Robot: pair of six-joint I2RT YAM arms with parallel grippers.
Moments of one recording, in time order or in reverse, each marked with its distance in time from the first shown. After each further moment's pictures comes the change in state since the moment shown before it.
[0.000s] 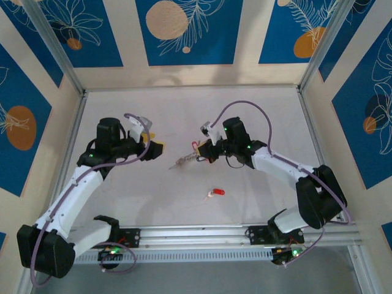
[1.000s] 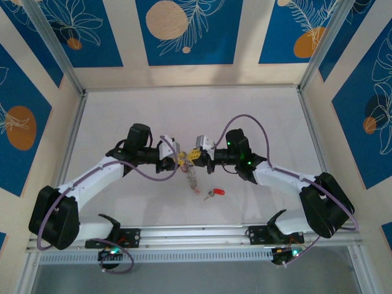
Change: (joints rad) left arm -0.196 0.238 -0.069 0.156 0.175 0.536; right arm 0.089 -0.077 -0.188 0.428 -0.167 -0.257
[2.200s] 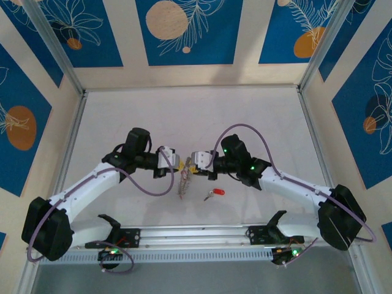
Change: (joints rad) left arm -0.048 -0.101 -0.016 -0.106 -0.013 0.218; right arm 0.117 -0.141 0.038 -0.354 0.227 -0.379
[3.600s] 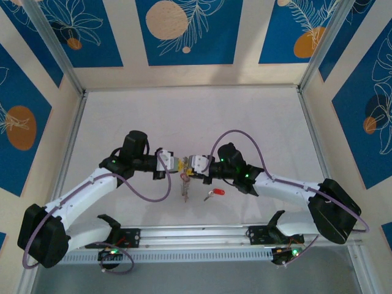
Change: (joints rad) left arm -0.013 -0.065 -0.047 0.065 -0.013 -0.004; right arm 0.061 0.047 -0.124 0.275 0.077 0.124
